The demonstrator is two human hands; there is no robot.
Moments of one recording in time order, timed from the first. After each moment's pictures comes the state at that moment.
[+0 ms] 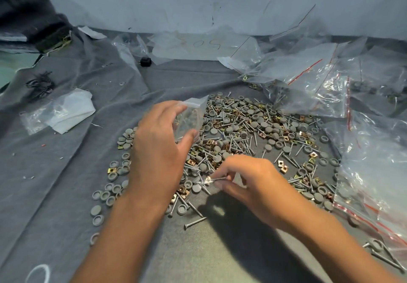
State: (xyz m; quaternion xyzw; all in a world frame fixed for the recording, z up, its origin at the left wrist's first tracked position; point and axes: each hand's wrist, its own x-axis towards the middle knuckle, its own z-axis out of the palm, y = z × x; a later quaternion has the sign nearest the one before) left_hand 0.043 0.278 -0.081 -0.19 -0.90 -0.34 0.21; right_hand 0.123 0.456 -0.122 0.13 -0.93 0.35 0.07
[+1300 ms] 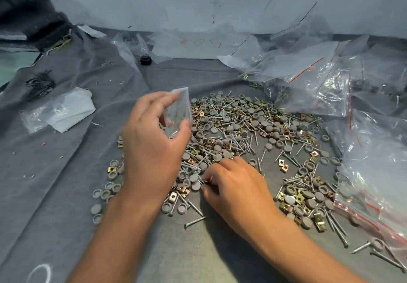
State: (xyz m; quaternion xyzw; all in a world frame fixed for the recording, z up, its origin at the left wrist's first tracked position) left_hand 0.044 0.274 -0.075 -0.16 -0.86 -0.42 0.25; right_hand 0.116 0.409 -0.139 0.01 -0.99 0.14 0.09
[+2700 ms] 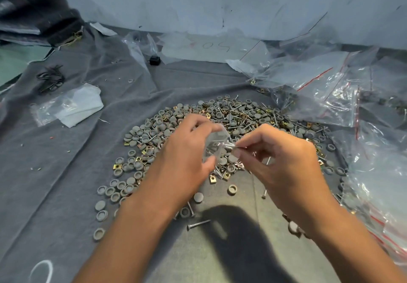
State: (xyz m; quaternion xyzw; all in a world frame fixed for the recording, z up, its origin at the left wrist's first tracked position) left_hand 0.045 0.279 -0.093 -0.31 -0.90 -0.30 0.10; right_hand 0.120 0.454 -0.083 0.07 -0.88 0.39 0.25
